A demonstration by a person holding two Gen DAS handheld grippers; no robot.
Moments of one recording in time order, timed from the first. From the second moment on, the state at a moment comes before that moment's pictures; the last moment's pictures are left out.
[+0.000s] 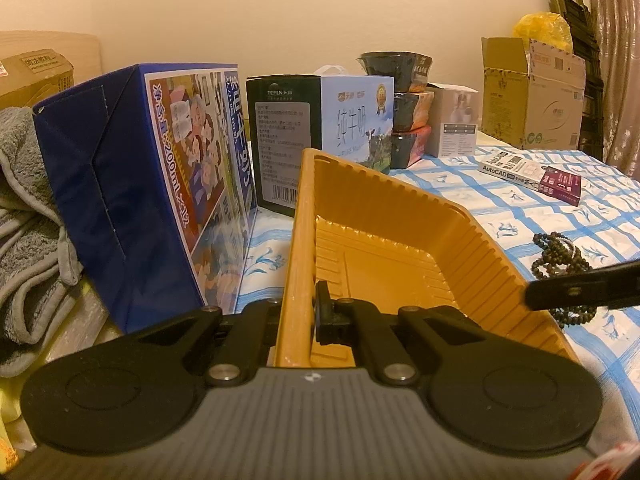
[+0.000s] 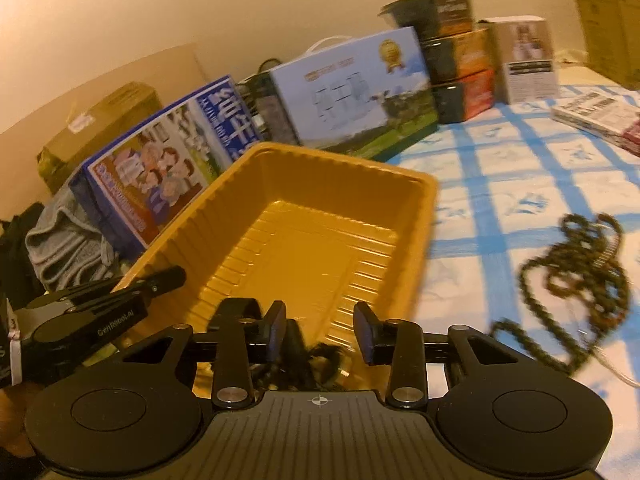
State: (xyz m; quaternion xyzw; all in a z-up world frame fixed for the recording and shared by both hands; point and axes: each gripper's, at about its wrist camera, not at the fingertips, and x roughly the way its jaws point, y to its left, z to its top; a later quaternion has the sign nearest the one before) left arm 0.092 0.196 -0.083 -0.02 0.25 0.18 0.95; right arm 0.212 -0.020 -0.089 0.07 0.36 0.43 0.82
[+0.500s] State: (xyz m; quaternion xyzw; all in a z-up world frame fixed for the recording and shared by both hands) left arm 0.092 0.199 -0.084 -0.02 0.25 0.18 0.95; right arm 0.226 -0.148 -0.107 0.05 0.39 0.28 0.88
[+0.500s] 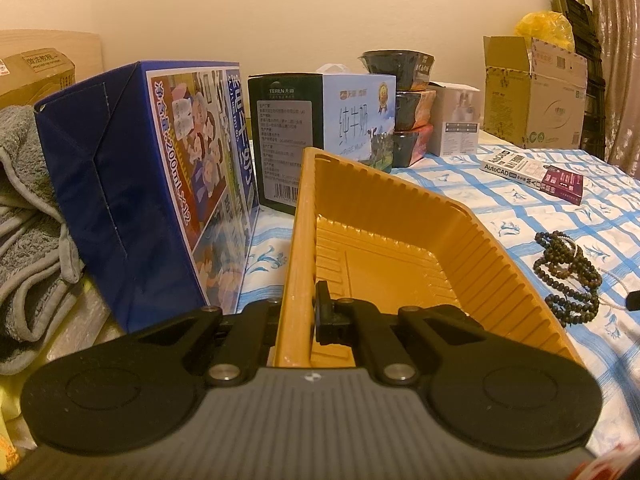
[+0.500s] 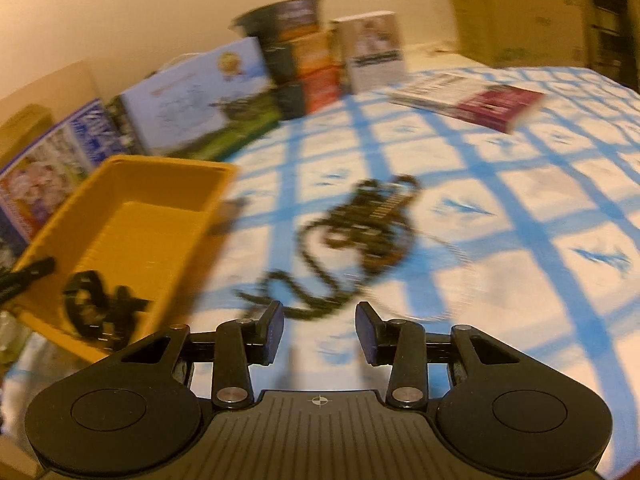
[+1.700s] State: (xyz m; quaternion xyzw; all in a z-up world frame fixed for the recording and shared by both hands) left arm 0.092 0.198 -0.084 -0.02 0.25 0.18 0.95; right arm 0.275 -0.152 -0.123 -0.03 0.37 0.27 0.89
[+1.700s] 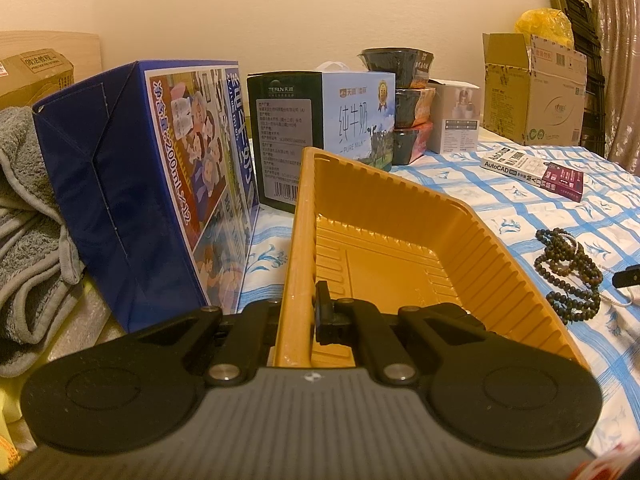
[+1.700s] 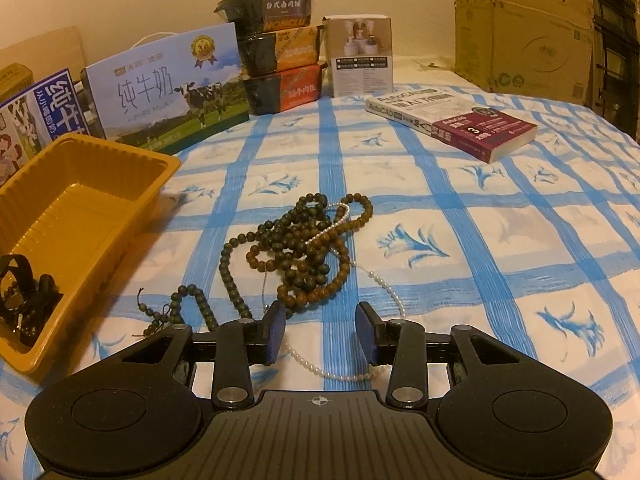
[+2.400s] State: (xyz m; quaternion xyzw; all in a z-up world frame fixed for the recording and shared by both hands) left arm 0.093 0.198 -0.084 -0.02 0.25 0.18 0.95; right arm 0.311 -0.145 -0.127 0.02 0.36 0.27 0.89
